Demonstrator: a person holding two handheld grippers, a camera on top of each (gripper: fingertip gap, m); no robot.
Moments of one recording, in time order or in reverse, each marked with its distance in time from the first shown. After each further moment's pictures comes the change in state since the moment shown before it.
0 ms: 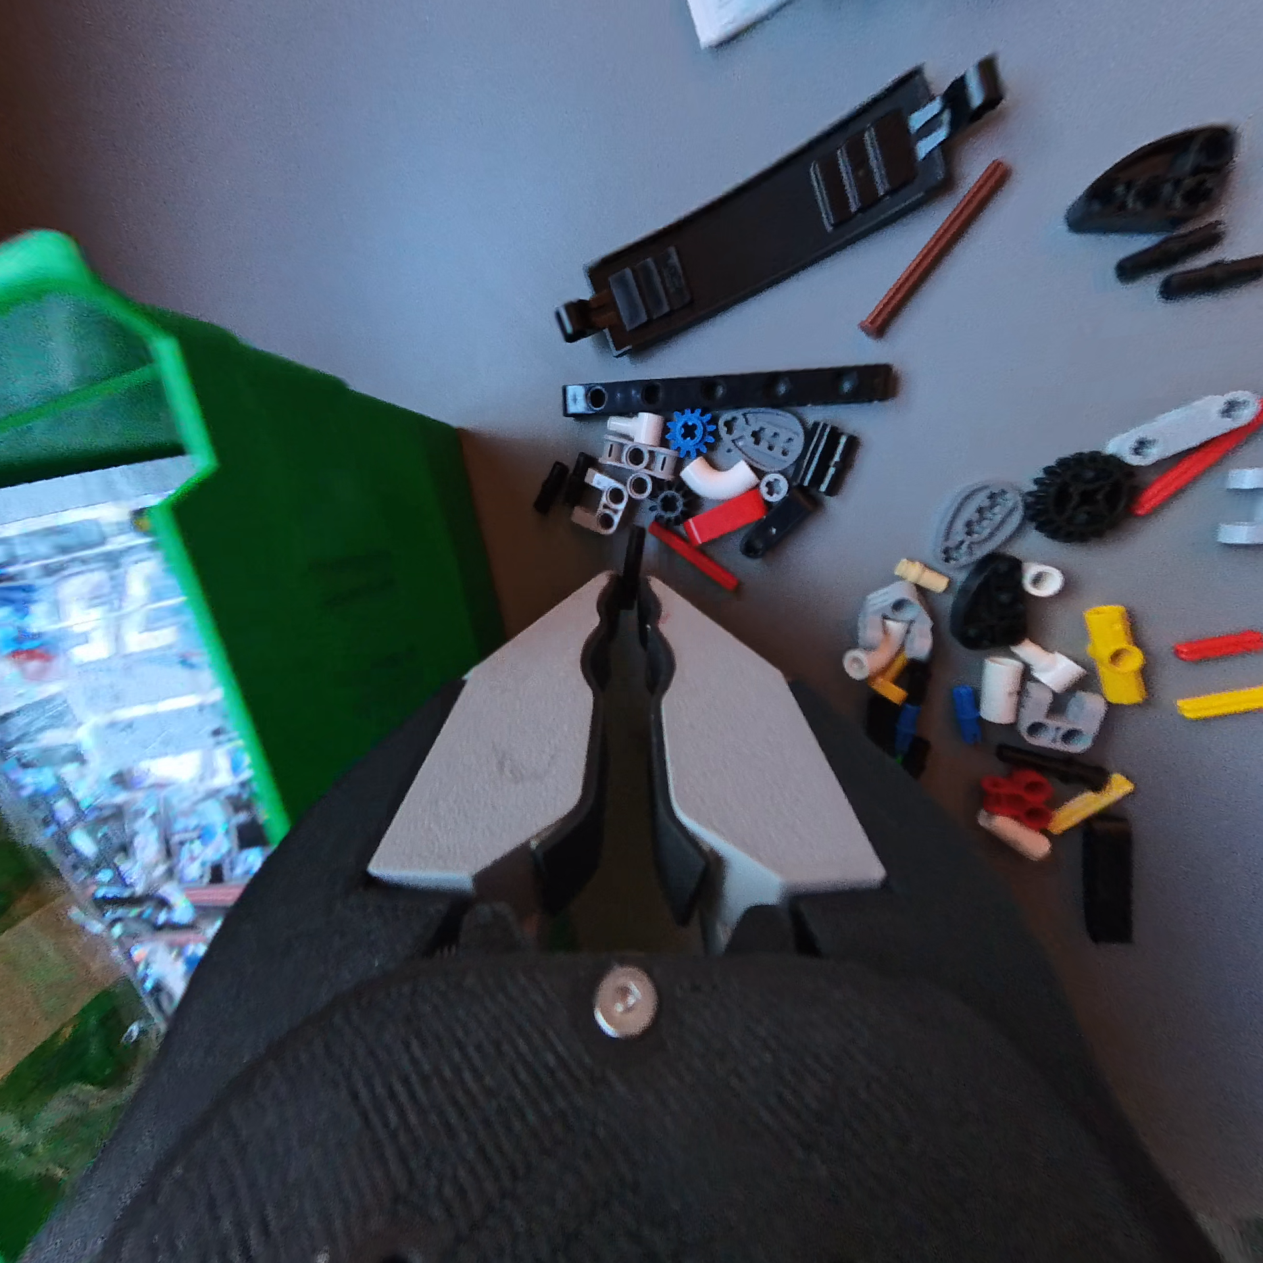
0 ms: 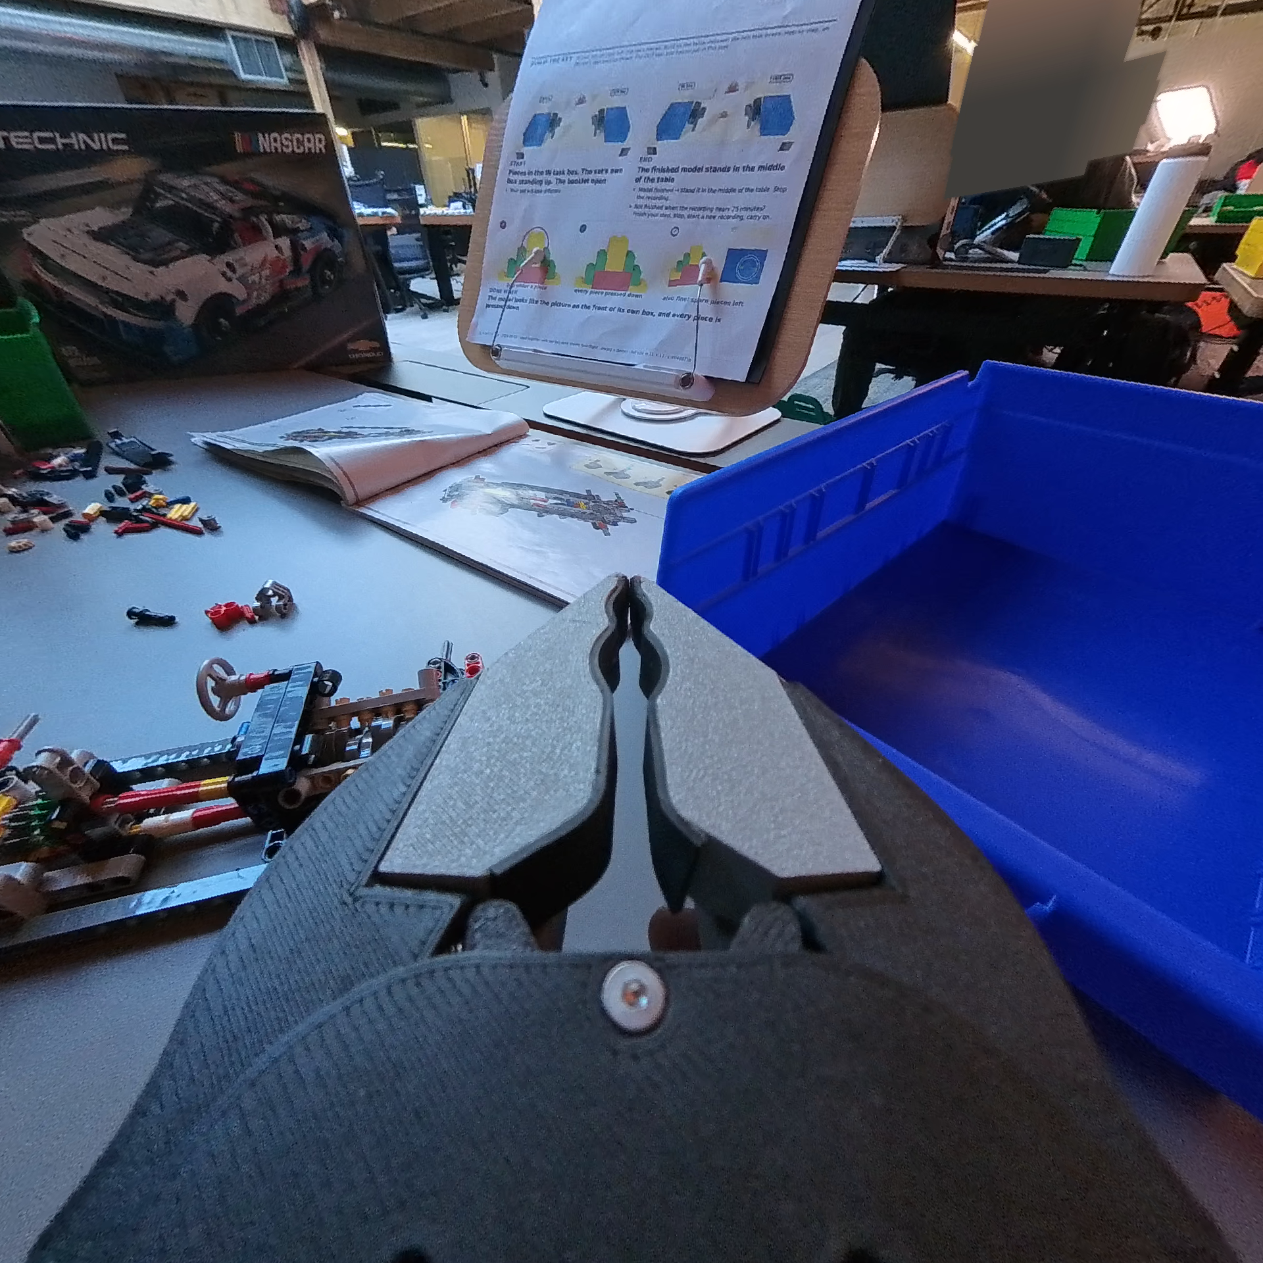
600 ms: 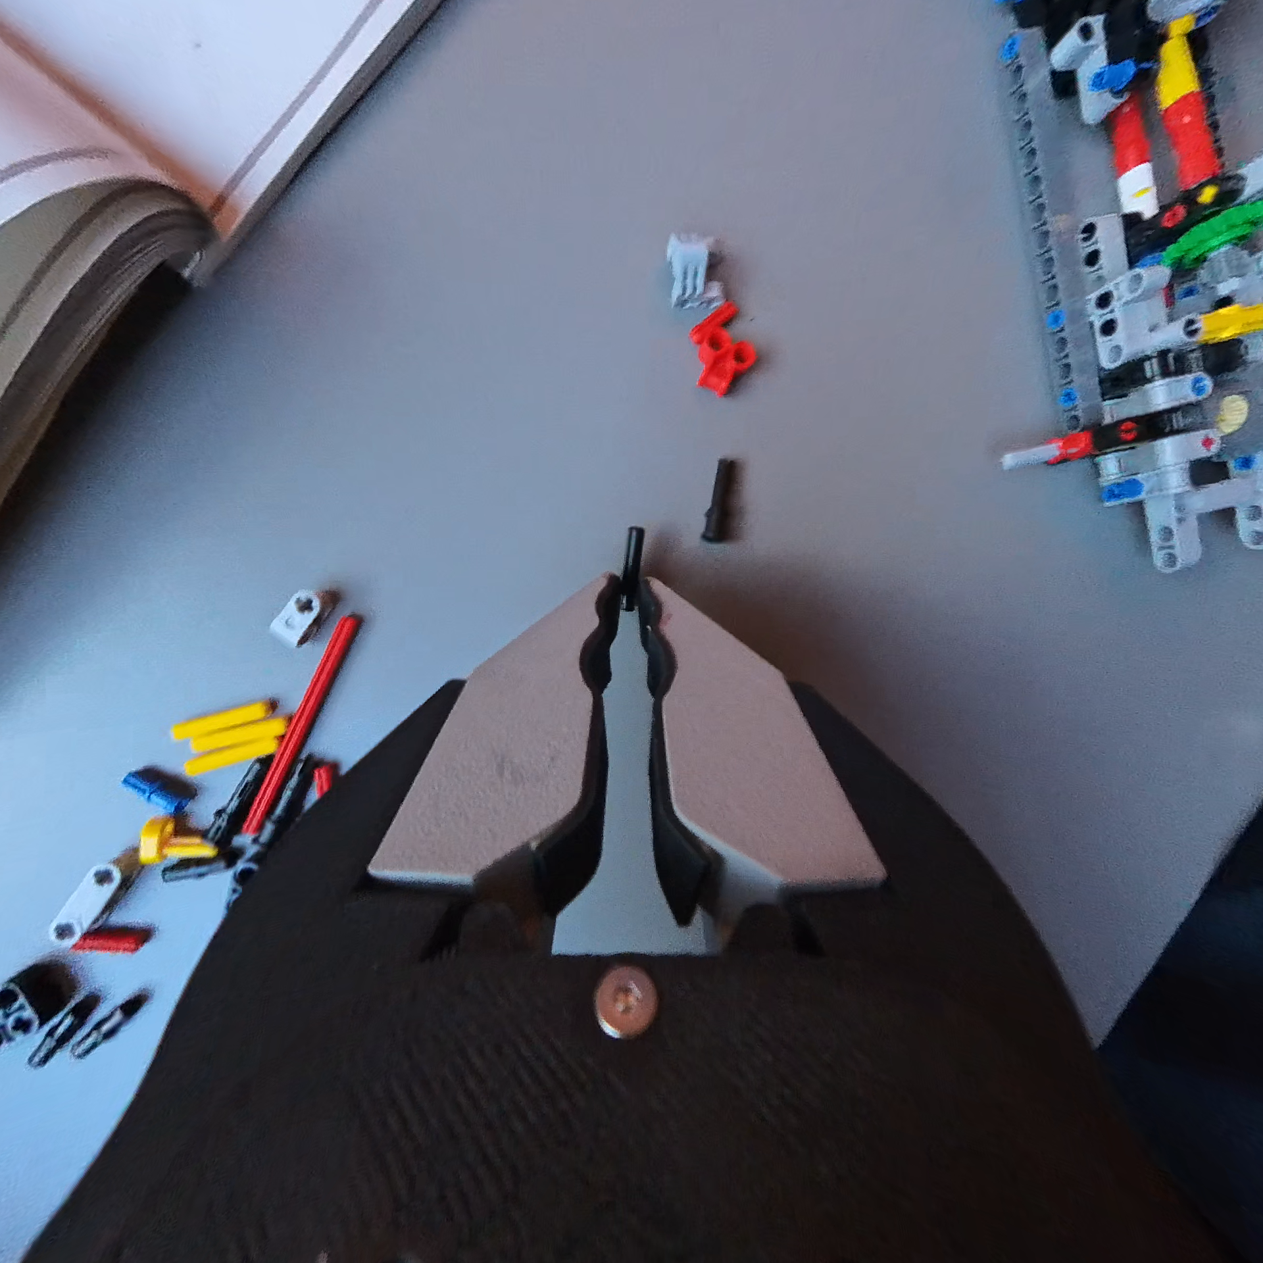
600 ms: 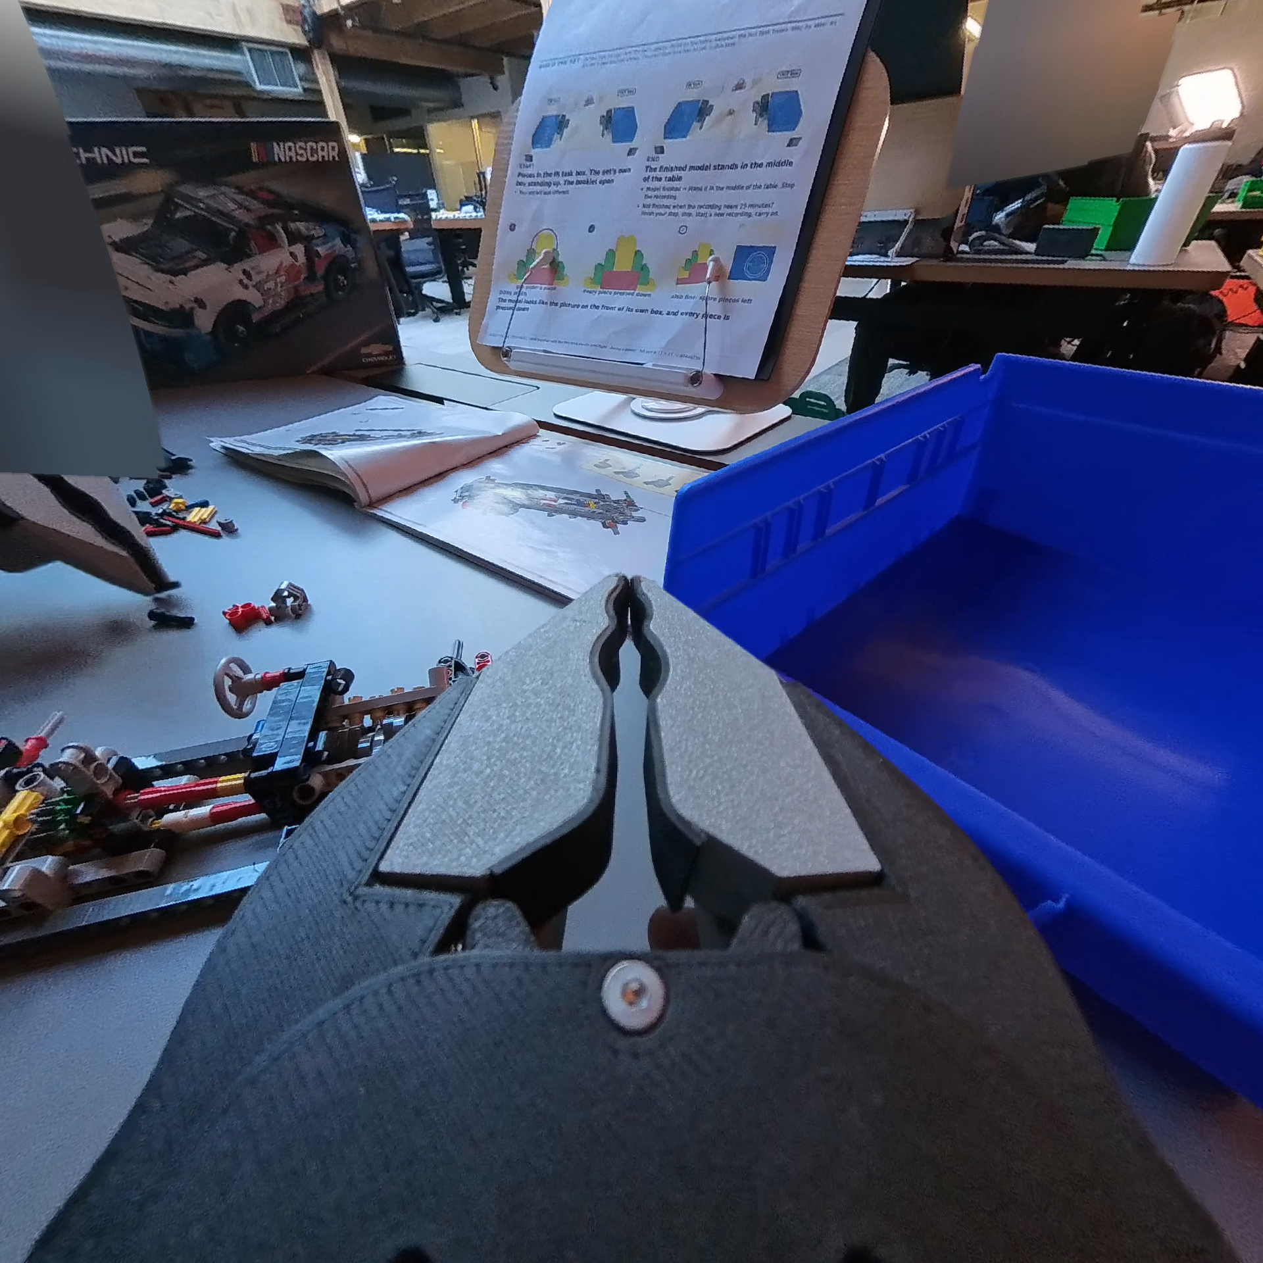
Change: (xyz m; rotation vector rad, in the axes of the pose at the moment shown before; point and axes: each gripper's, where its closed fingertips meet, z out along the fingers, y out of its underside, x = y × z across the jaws) left arm 0.300 -0.114 -0.041 0.250 0.602 0.339; right arm -0.002 0.000 -0.001 -0.001 -0.017 0.017
